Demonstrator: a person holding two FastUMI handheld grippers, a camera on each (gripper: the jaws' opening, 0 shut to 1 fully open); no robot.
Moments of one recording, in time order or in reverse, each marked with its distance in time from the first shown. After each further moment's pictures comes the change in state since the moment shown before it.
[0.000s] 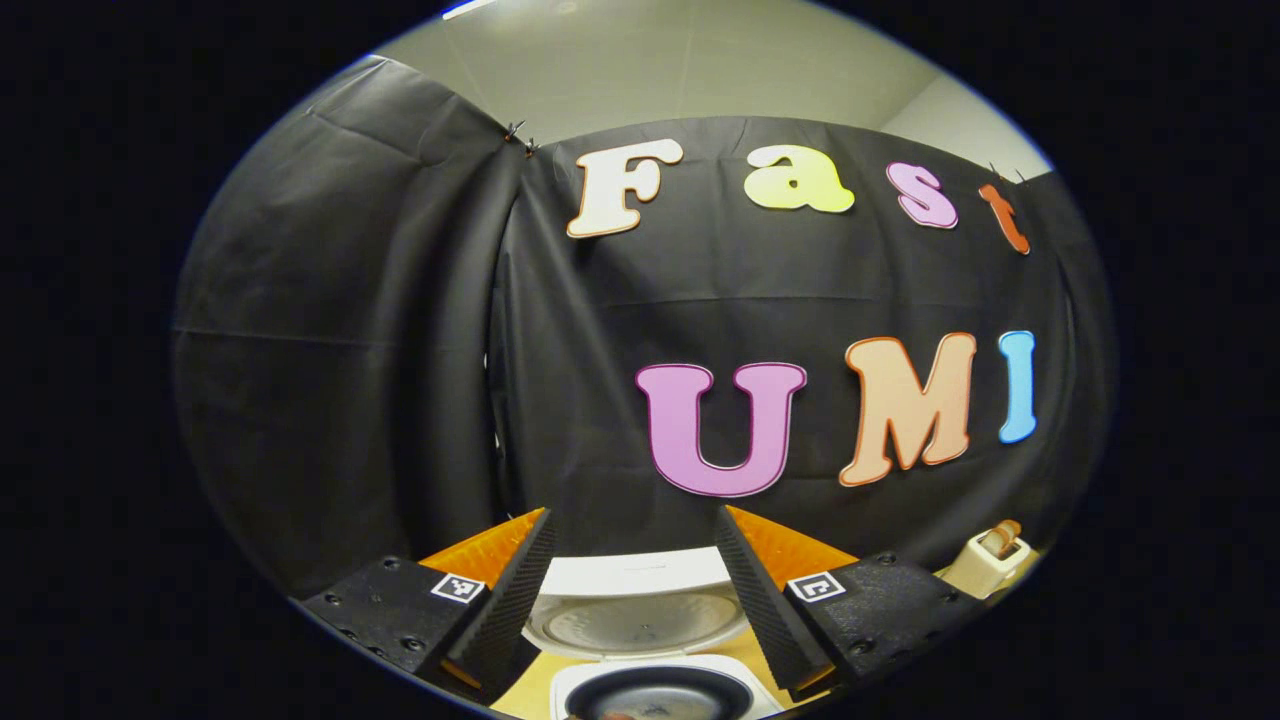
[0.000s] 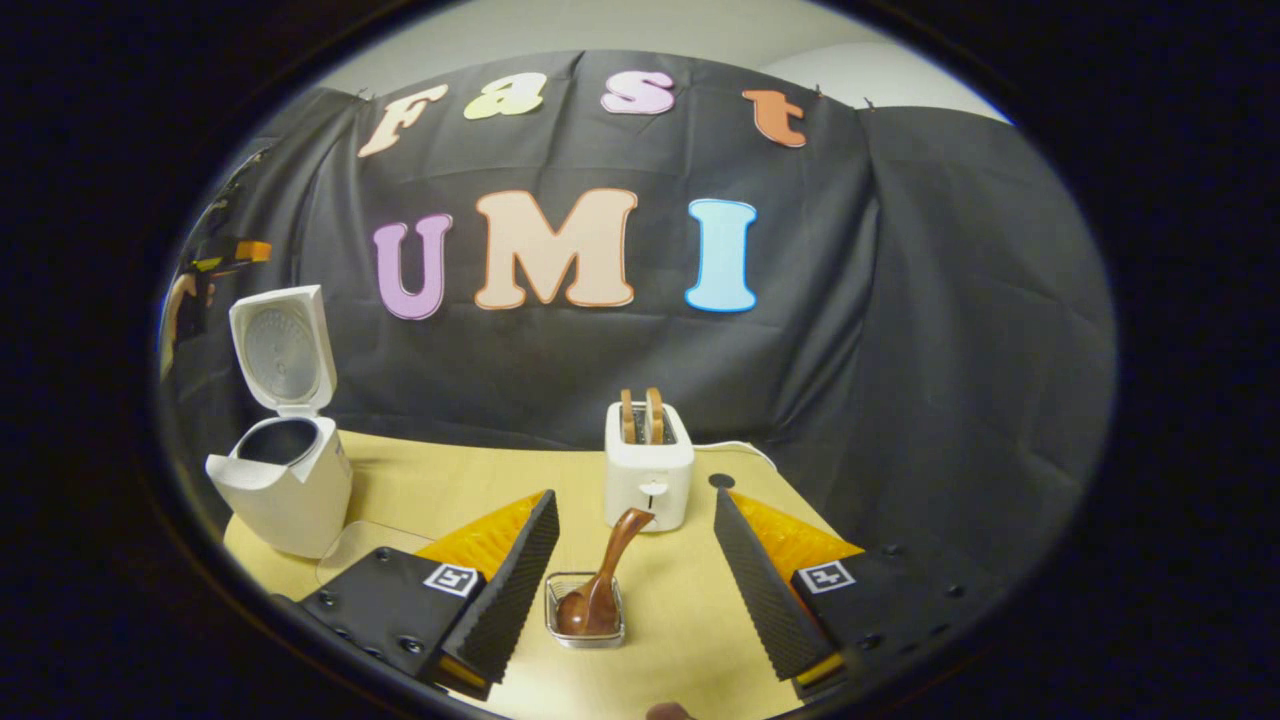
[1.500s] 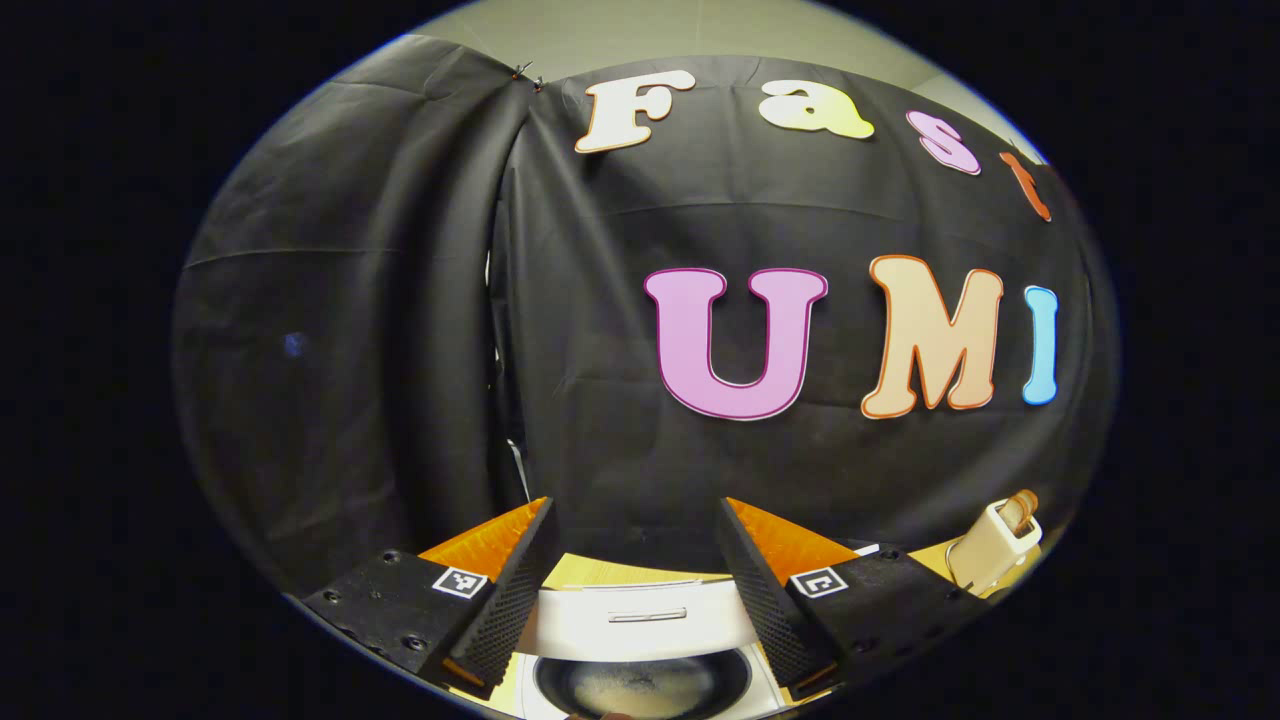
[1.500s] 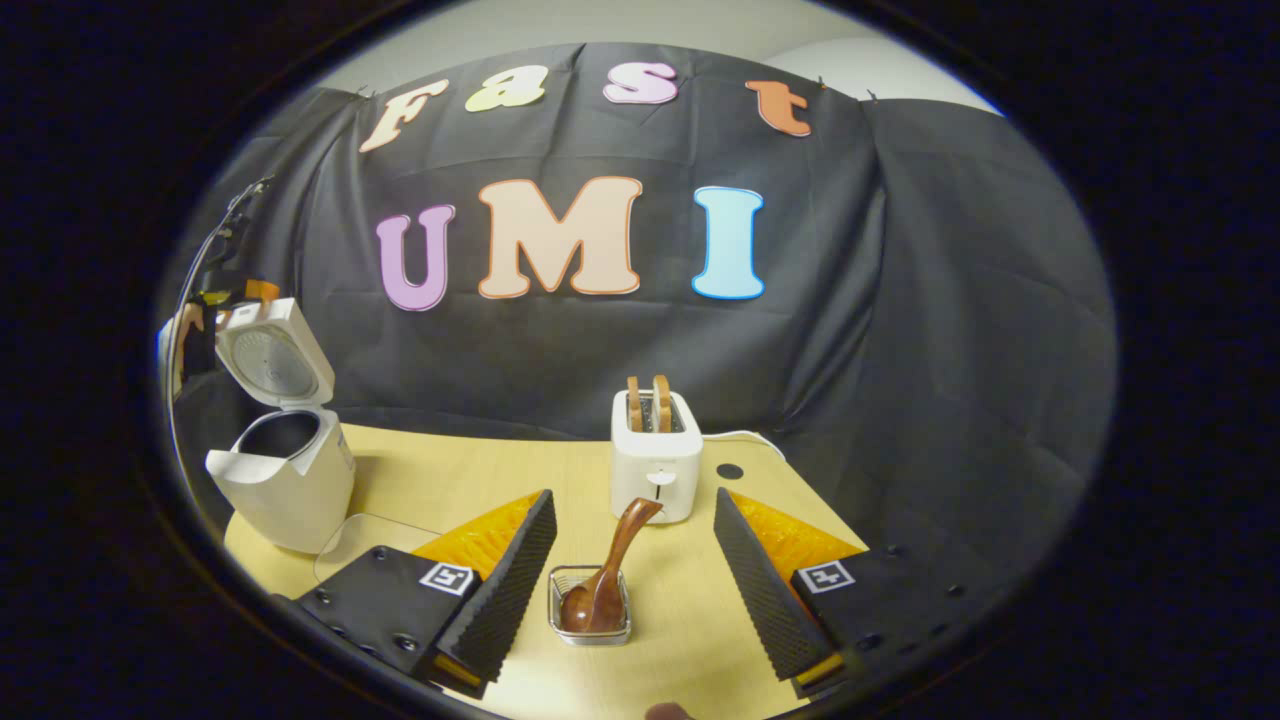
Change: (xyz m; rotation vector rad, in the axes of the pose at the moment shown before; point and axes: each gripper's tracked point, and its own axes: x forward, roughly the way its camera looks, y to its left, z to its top) left arm -0.019 -0.018 -0.101 -0.048 0.209 0.041; right arm 0.015 0.012 -0.013 0.008 0.016 0.043
